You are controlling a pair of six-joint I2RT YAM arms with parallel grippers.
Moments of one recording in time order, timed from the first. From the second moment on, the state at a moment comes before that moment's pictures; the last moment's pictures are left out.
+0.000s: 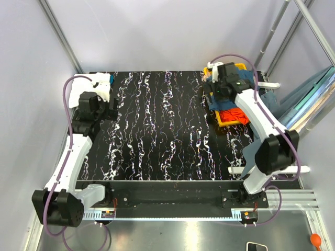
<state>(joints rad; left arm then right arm) -0.07 1.06 0.98 -0.39 -0.09 0.18 0.29 1.64 1.58 -0.72 0.09 -0.09</state>
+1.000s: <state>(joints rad) -0.07 1.19 0.87 -0.22 -0.12 0.26 0.53 2.01 1.88 -0.75 0.36 -0.25</state>
